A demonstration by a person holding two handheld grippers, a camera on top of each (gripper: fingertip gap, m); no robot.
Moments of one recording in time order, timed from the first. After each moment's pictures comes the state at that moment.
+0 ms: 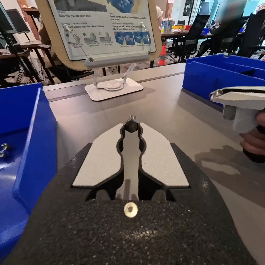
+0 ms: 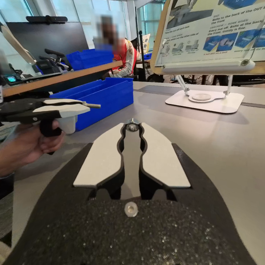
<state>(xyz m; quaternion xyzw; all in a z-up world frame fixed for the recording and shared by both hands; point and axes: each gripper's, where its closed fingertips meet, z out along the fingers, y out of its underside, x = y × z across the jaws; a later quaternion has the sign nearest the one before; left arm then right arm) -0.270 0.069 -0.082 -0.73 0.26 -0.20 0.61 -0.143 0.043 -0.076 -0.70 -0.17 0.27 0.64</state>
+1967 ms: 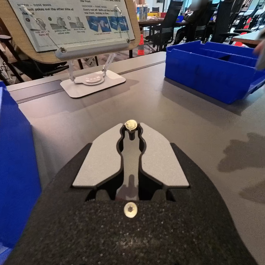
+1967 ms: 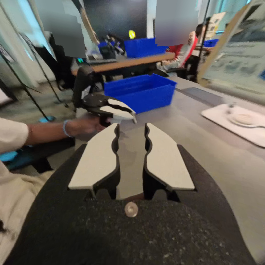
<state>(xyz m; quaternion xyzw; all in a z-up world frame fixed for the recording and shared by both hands) -0.256 0.066 -0.097 -0.72 0.32 -0.24 0.57 -0.129 -0.014 -0.013 -0.66 -0.34 0.36 0.56</state>
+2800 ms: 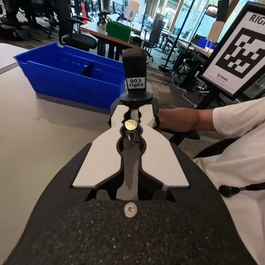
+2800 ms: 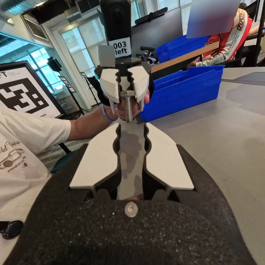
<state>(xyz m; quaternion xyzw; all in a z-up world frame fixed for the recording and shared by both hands) -0.159 -0.012 -0.029 -0.57 0.55 -0.53 0.31 -0.170 -0.016 -0.061 -0.61 -0.32 0.53 0.50</state>
